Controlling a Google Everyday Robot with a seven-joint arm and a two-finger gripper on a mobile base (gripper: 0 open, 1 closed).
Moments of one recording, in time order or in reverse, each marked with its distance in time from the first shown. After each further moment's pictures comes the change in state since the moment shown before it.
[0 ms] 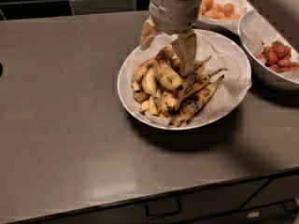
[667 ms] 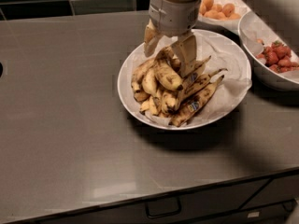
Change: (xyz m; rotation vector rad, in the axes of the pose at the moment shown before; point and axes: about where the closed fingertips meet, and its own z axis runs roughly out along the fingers) arm -0.002 -0.001 0.005 -0.017 -0.009 -0.010
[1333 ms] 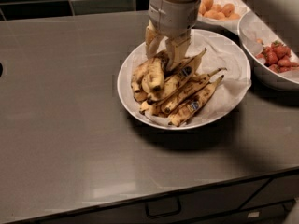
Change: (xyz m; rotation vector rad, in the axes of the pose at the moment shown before) arm 0.000 0.000 0.001 0.000 0.000 0.000
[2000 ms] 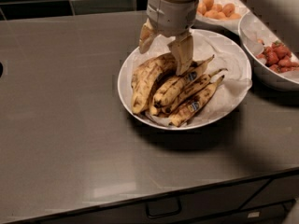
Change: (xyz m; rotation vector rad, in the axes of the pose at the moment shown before) arm 0.000 0.000 0.000 0.000 0.000 0.000
